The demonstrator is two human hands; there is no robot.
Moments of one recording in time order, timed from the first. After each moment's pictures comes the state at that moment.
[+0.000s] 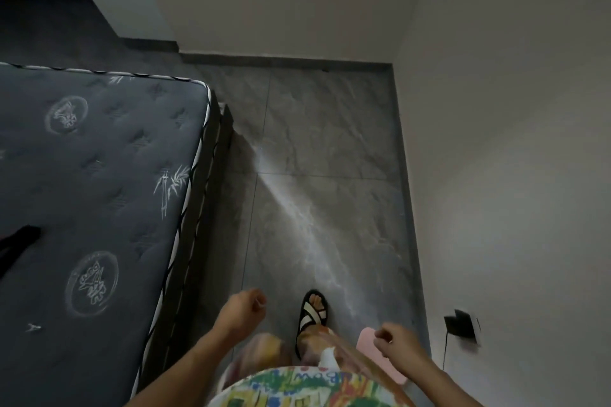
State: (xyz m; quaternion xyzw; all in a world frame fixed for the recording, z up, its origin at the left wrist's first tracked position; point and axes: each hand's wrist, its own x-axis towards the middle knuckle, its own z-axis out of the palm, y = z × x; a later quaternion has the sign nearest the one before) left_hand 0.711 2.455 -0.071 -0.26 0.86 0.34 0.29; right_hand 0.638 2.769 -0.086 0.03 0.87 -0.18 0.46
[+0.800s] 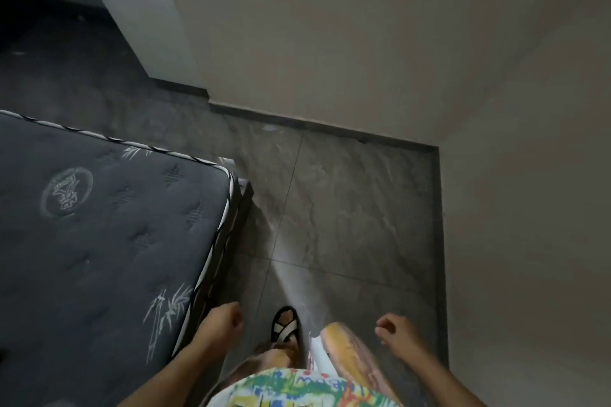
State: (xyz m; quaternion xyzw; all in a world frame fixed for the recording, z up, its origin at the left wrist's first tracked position) left_hand 0.380 2.193 -0.079 -0.32 0.84 0.33 0.30; right_hand 0.216 2.512 -0.098 -0.03 0.88 -0.22 0.41
